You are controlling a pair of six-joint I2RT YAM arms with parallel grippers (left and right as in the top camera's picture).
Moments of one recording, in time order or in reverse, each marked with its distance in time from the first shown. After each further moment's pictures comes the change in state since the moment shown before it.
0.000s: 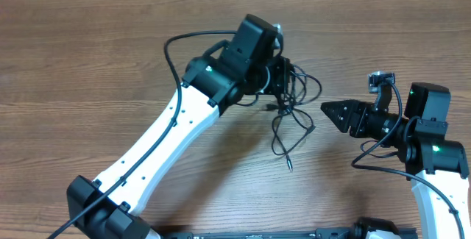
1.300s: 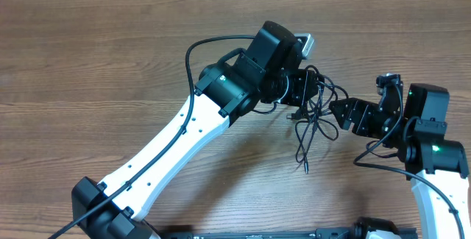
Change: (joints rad) left arm -0.073 0.000 0.000 0.090 0.165 0.025; right arm 0.000 0.002 0.000 -0.028 0.296 0.019
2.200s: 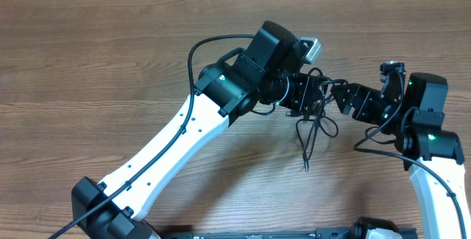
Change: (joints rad) left arm 0.000 0.000 0.000 -0.008 0.085 0.108; right arm 0.000 0.077 0.000 0.166 0.043 0.106
